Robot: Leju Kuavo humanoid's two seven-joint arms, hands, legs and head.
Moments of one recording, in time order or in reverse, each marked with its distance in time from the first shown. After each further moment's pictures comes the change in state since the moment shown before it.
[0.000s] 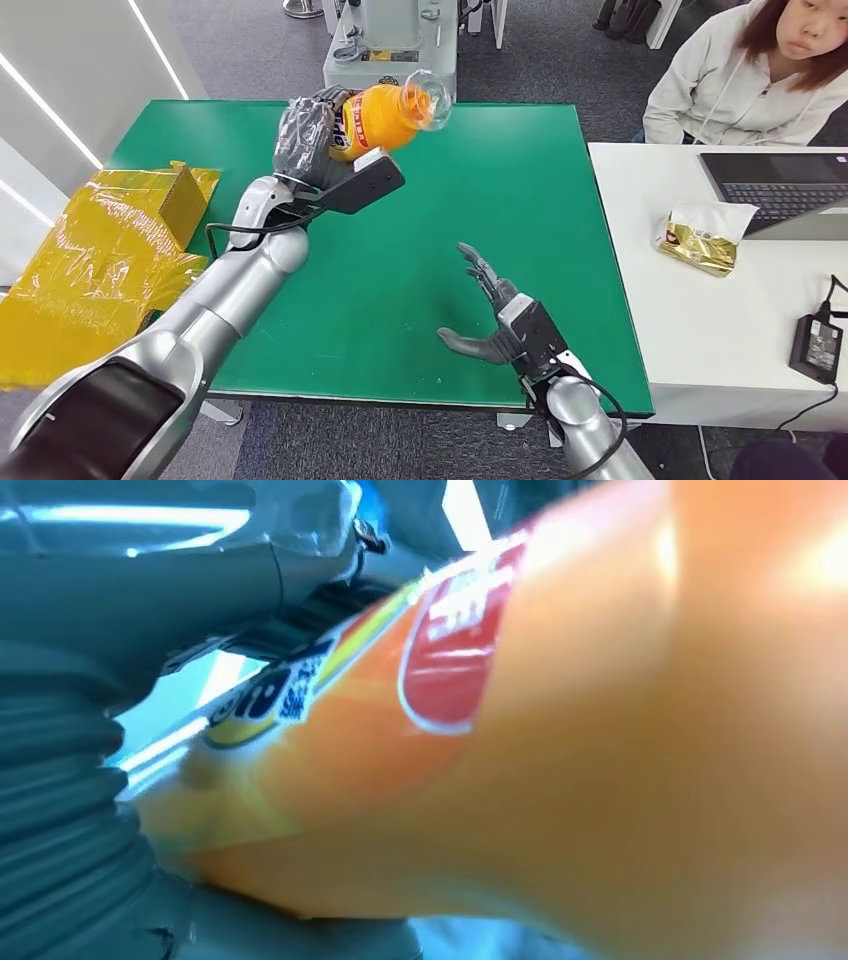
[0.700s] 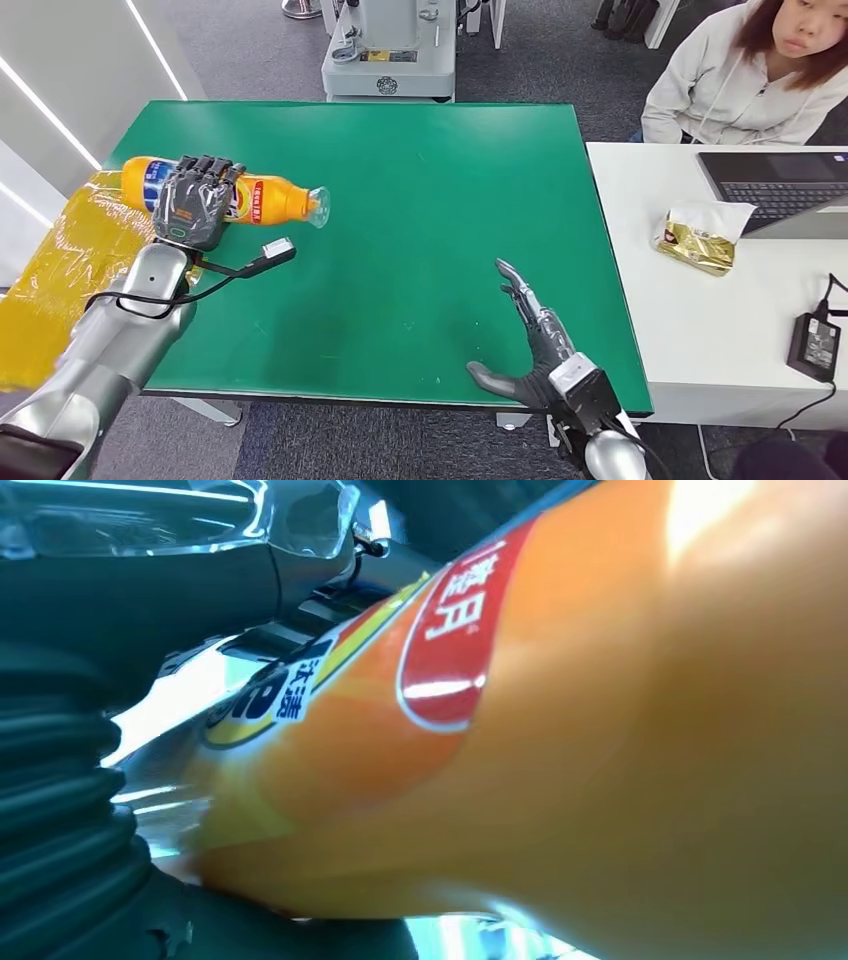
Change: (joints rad) left arm 0.252 0.369 0.130 -0.112 -0.737 0.145 0.278; right arm 0.233 -0.058 -0.067 -0.341 0.038 -0.028 -0.036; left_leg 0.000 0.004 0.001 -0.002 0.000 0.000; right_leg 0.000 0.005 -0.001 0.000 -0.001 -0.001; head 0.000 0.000
